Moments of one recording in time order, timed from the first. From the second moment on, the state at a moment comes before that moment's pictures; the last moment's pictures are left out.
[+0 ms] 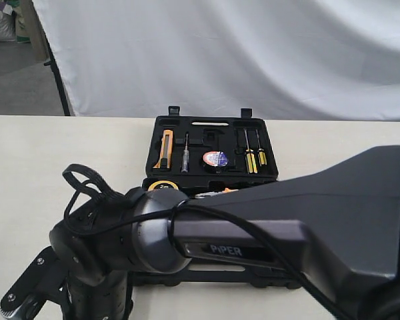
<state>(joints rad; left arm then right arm) 0.13 0.00 -0.01 0.02 0.10 -0.31 1.25 2.18 -1.52 0.11 0.84 -0.24</state>
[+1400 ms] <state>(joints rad) 0.13 0.00 -0.01 0.02 0.10 -0.31 1.24 2.19 -1.53 0.08 0.75 -0.19</state>
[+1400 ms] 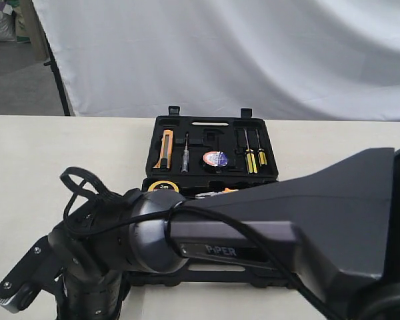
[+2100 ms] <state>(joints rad) 0.13 0.00 -0.01 0.02 0.10 -0.31 1.24 2.09 -1.53 0.01 0.89 -0.23</state>
